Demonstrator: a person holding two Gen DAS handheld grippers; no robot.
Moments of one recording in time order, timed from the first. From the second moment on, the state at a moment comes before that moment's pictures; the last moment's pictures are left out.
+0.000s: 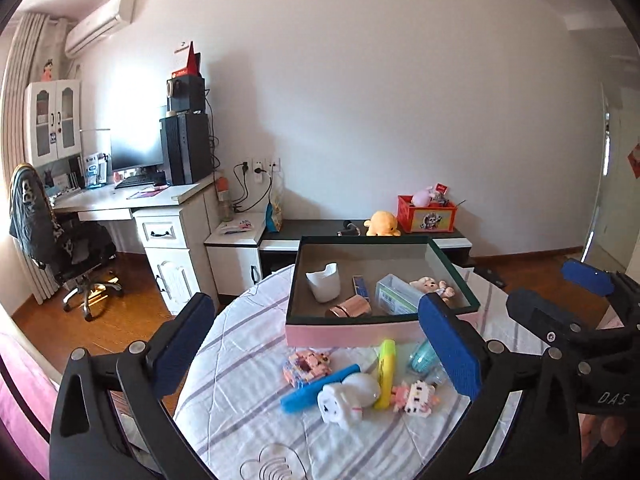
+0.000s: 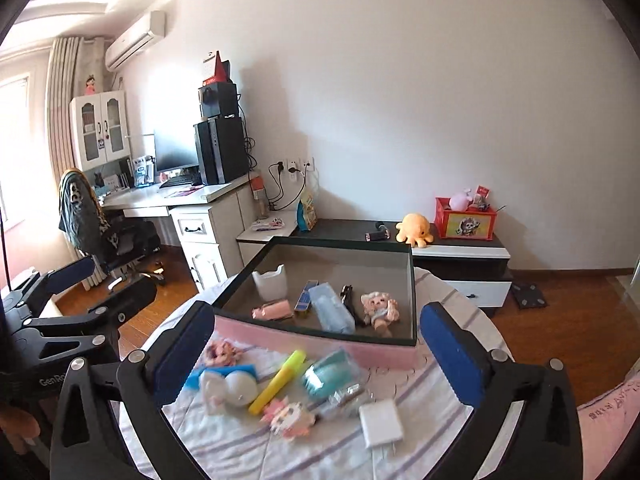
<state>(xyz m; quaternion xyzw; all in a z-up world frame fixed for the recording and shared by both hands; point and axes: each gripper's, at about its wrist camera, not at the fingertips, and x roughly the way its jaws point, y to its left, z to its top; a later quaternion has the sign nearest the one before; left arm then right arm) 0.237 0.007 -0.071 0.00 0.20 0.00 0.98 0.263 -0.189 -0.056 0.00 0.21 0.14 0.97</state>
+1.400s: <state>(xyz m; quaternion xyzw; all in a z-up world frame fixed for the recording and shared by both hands) 0.075 0.000 -0.030 0.02 0.08 0.04 1.00 0.095 -0.190 -0.024 -0.01 0.12 0.09 0.99</state>
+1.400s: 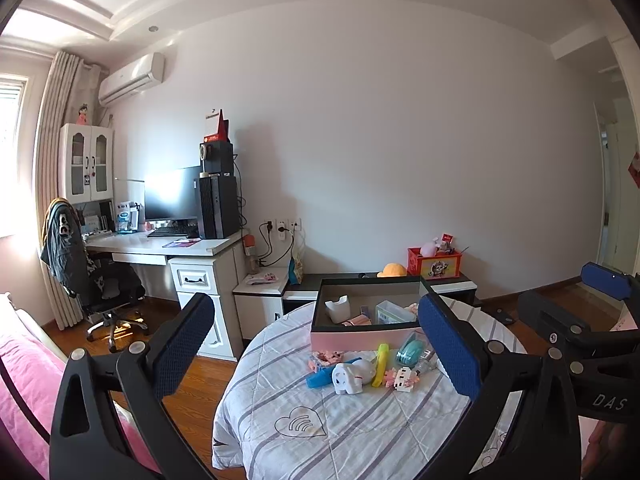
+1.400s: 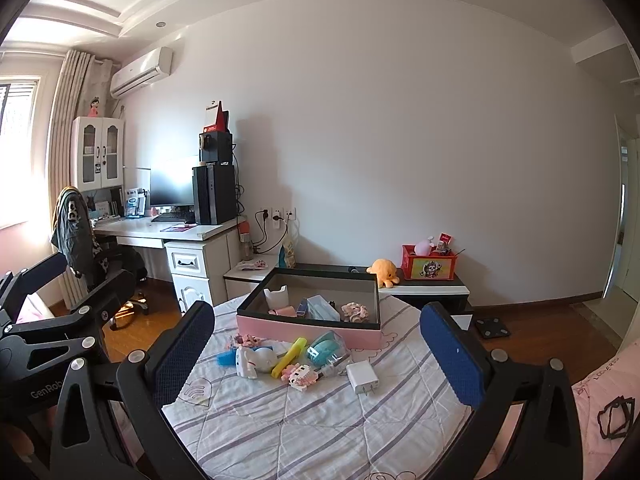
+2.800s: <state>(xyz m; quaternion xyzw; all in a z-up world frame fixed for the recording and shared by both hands) 0.318 -0.005 -0.213 0.02 0.39 -0.03 0.92 0.298 -0.240 -0.205 -0.01 0.39 0.04 0.92</state>
